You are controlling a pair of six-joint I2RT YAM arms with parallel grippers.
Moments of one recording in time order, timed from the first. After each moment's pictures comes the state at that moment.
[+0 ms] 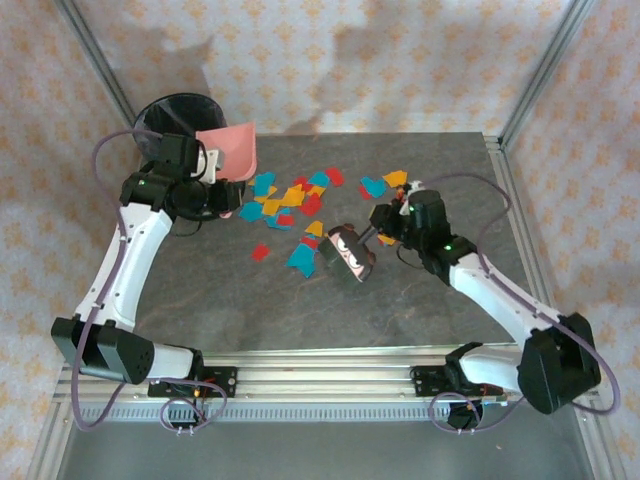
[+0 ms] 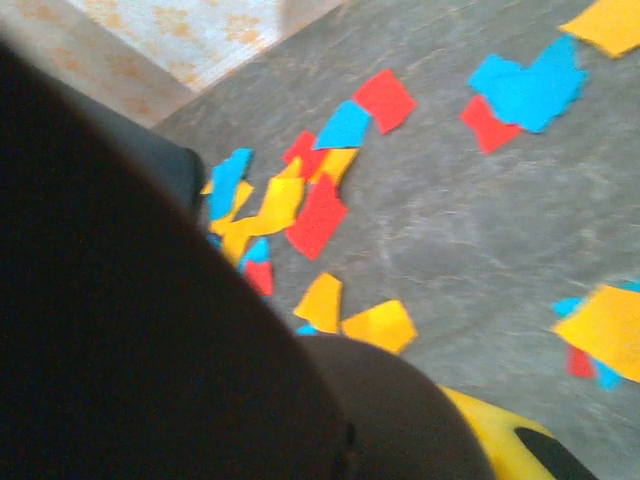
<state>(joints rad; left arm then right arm) -0.10 1.35 1.47 -1.07 0.24 -0.26 0.44 1.23 0.82 -0.10 -0.13 0.72</state>
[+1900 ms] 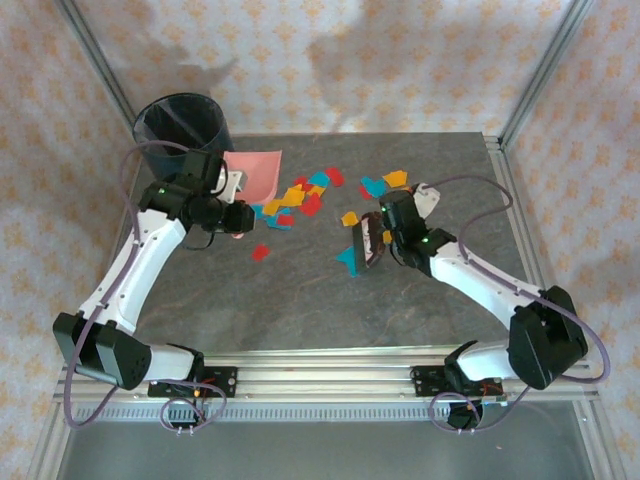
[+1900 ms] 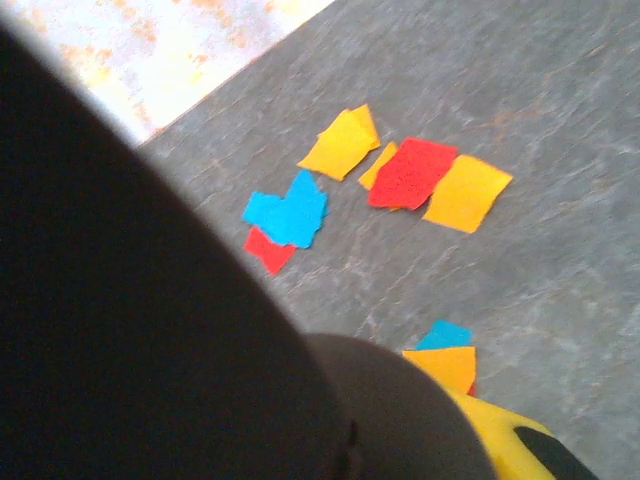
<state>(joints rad) -0.22 1.35 1.38 -1.09 0.24 -0.20 0.55 1.33 0.89 -0.26 0.55 0.91</state>
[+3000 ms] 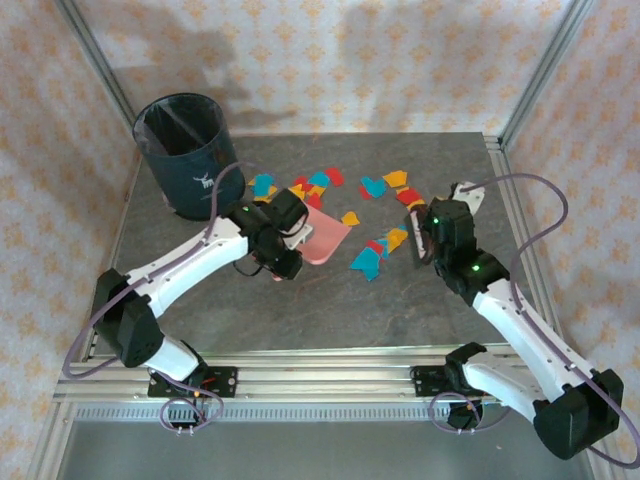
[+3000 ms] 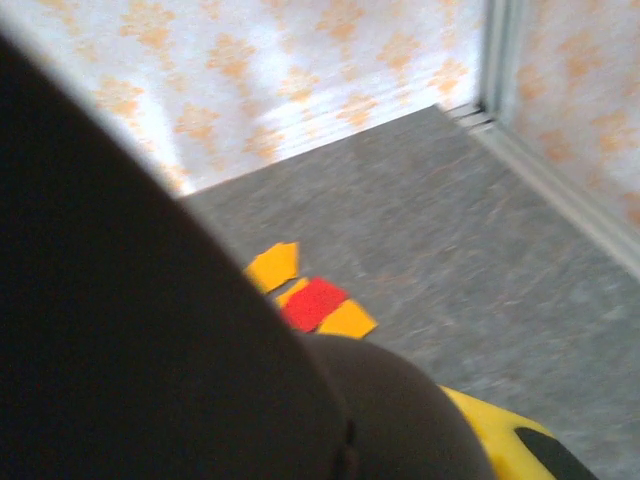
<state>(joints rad) -0.67 1.52 1.32 -1.15 0.09 -0.15 0.40 0.94 0.79 -0.29 0.58 0.45</state>
